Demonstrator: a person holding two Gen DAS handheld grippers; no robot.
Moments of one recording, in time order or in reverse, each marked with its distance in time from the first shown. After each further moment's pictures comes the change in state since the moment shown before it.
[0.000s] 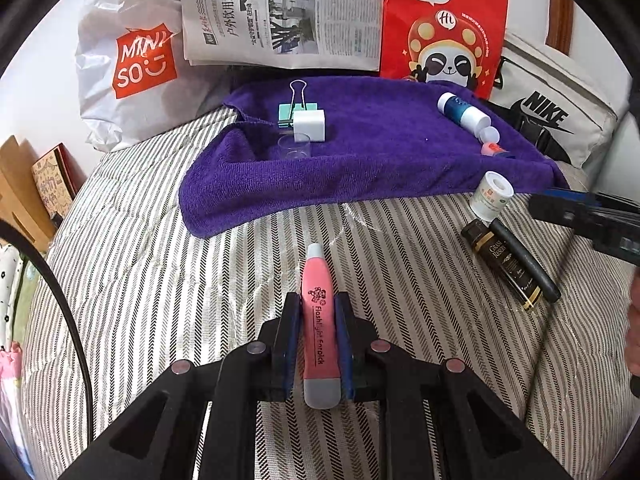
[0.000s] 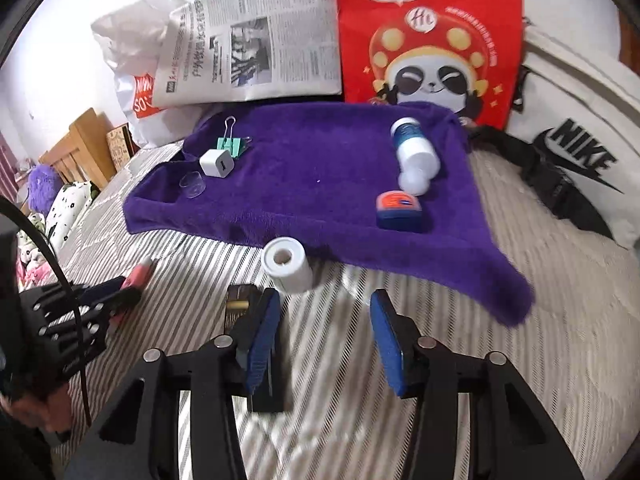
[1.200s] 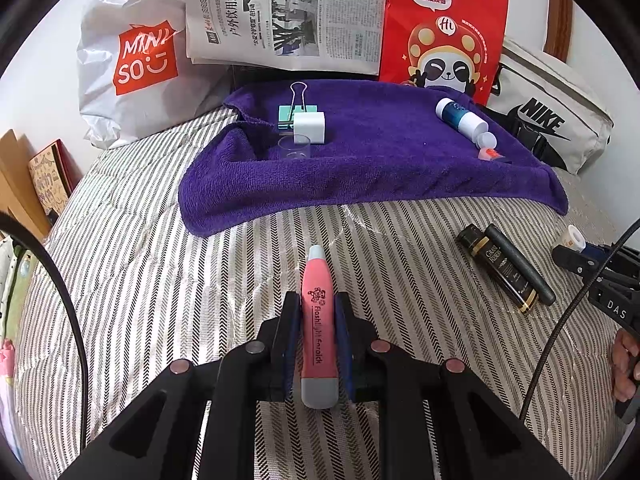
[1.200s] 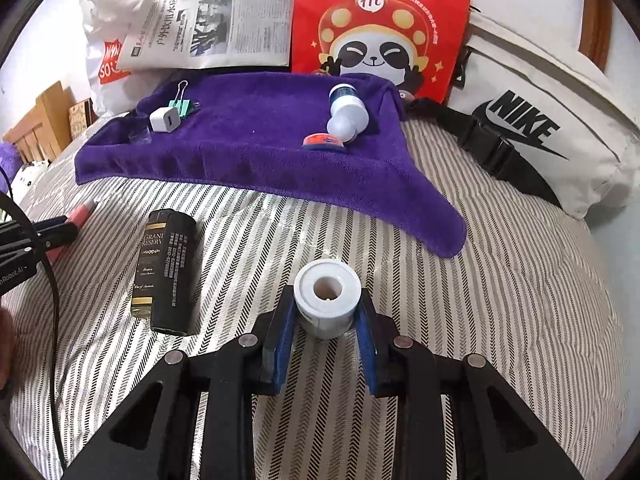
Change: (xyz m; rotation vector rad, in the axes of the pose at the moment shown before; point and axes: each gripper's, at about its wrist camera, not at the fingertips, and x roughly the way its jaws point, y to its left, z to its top) left arm -0.001 0.002 -0.008 -0.023 -0.010 -0.024; right arm -0.013 -0.030 -0.059 -0.010 -0.026 -0.193
